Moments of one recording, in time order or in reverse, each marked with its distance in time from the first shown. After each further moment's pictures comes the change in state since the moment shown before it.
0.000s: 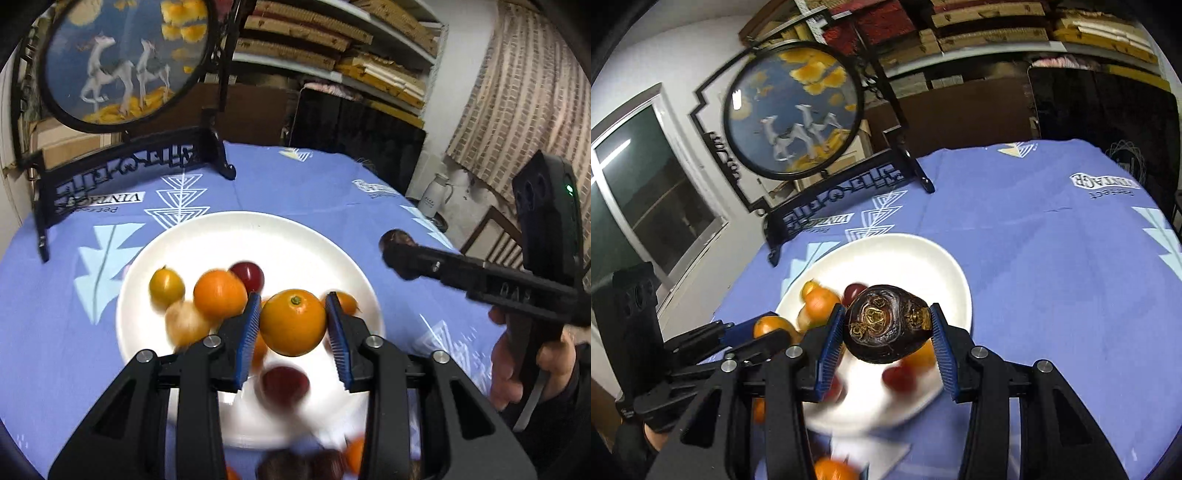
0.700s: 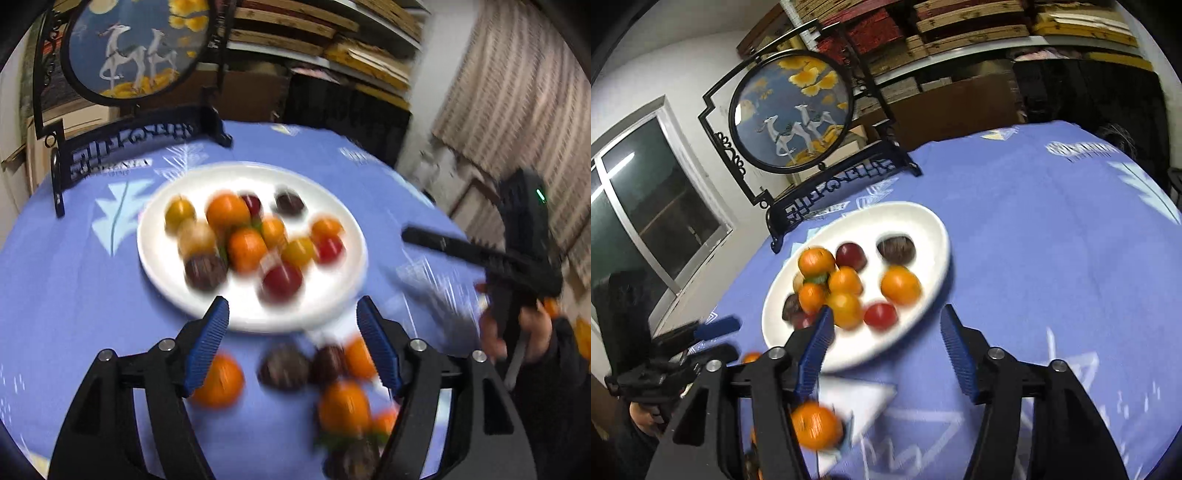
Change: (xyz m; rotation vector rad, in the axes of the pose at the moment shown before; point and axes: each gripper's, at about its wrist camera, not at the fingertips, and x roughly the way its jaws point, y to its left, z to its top) left arm -0.068 -0.003 -0.089 0.065 0.050 -0.051; right arm -0.045 -0.024 -0.081 0.057 -0.063 0.020
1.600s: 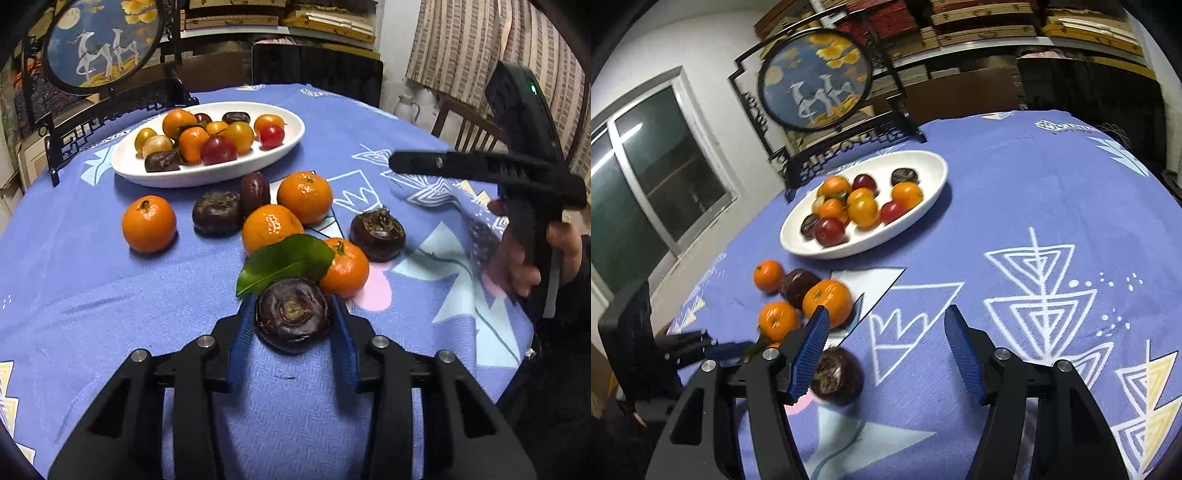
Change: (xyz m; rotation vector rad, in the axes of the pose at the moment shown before) left arm -0.012 -0.054 -0.109 0.155 0.079 0.050; right arm -0.048 0.021 -0.081 -0.103 0.063 -0.006
